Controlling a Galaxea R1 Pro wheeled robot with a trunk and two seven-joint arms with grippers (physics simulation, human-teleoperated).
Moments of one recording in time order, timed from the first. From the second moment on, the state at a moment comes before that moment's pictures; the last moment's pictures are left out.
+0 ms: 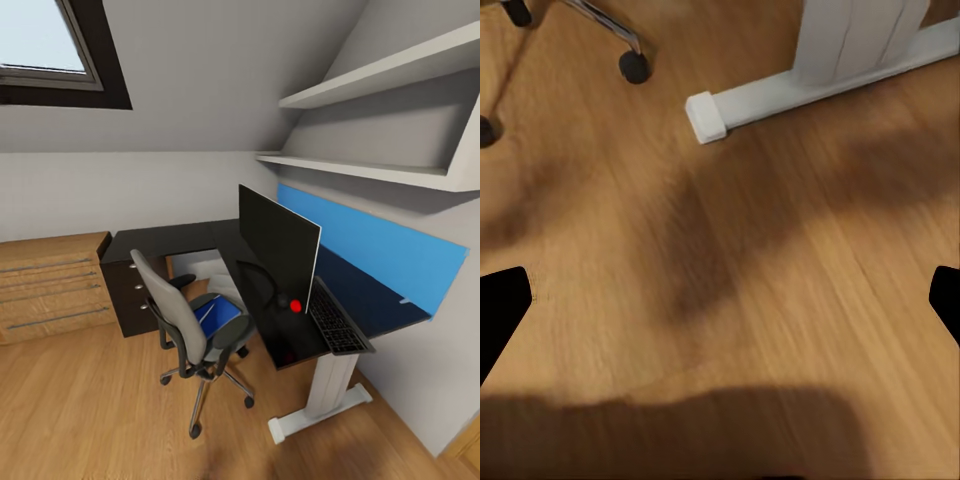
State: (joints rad) left arm 0.00 0.03 0.00 -0.28 0.18 -0.25 0.01; right arm -0.03 0.04 -0.02 -0.21 -0.01 -0.66 -0.01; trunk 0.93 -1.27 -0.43
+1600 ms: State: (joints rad) left arm 0.00 0.02 -0.01 -0.33 0.18 -0.23 0.01; right arm -0.03 0.04 -0.01 -0.22 -0.01 -0.66 -0.01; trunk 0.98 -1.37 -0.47
